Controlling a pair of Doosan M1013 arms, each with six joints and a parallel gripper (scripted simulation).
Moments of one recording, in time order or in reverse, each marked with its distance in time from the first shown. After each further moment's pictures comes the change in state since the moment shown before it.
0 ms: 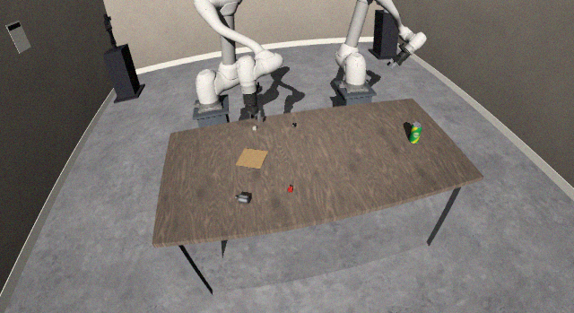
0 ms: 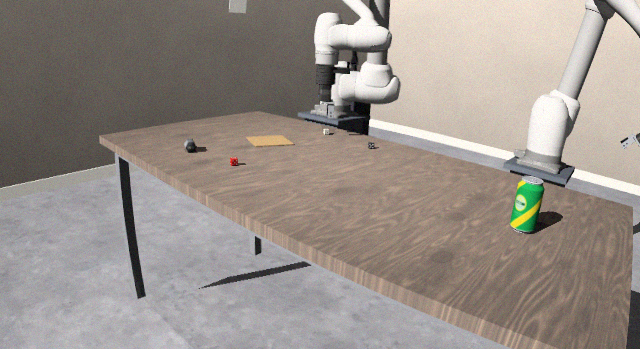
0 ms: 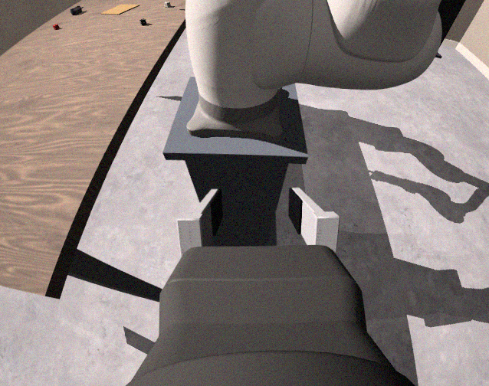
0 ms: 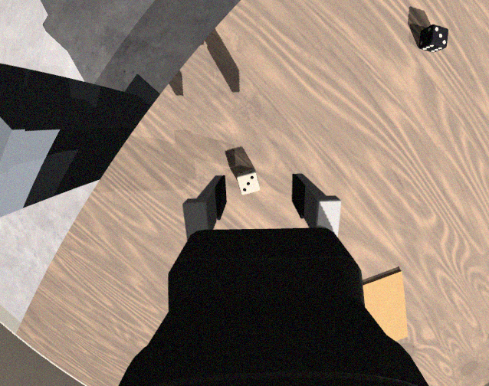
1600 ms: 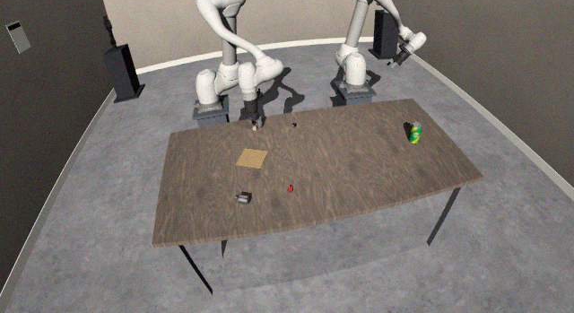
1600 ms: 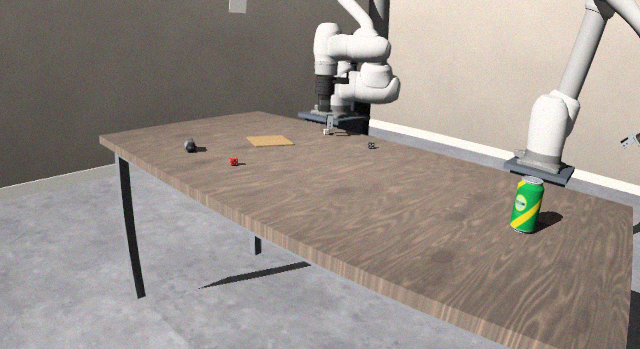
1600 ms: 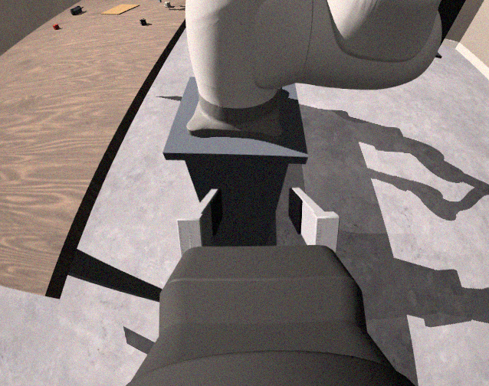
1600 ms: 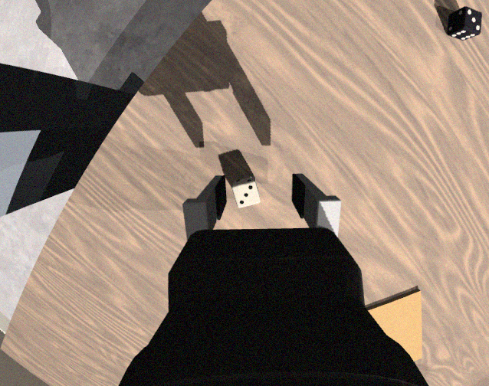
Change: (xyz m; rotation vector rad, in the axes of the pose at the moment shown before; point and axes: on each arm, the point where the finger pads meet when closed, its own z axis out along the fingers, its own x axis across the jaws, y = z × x) left arm 0.000 0.000 0.000 0.000 0.000 0.000; right arm 0.001 0.000 0.041 0.000 0.000 0.000
